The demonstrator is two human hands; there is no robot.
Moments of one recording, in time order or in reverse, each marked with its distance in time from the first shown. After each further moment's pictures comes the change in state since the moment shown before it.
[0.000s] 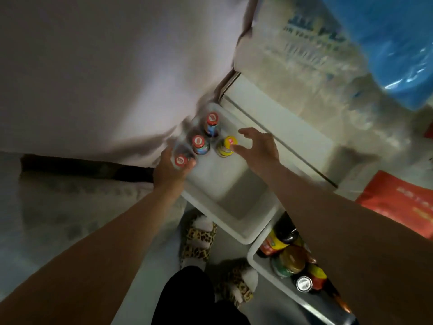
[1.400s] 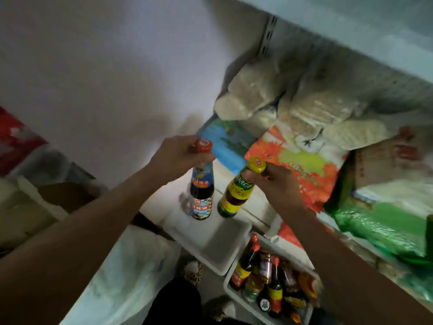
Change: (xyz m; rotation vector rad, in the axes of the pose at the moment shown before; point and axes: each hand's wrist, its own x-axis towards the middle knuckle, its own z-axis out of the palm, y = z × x) left_hand -0.302 0.333 -0.253 0.099 -0.188 0.757; right_hand -0.320 -0.168 -0.342 0.422 0.361 -0.326
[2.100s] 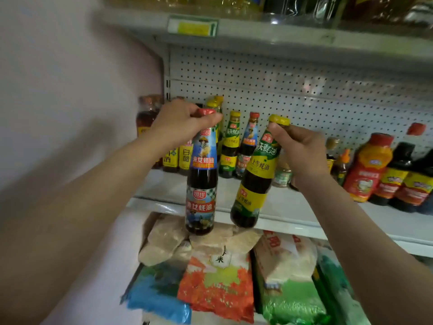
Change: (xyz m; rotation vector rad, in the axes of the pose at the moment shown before) left_hand 0.025 0.438 -0.129 0.108 0.091 0.735; right_hand -0.038 -0.334 -0.295 0.278 0.787 -0.393
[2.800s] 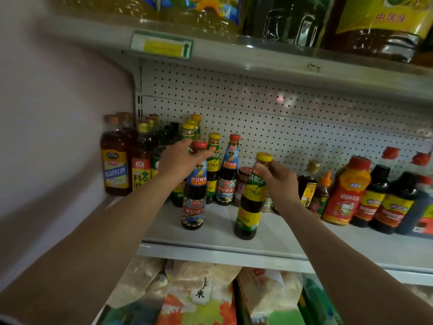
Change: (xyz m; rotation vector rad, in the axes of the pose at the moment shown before) left_hand 0.102 -0.060 0.105 -0.080 0.065 -0.091; right_hand 0.082 0.104 -0.015 -0.237 0.017 0.046
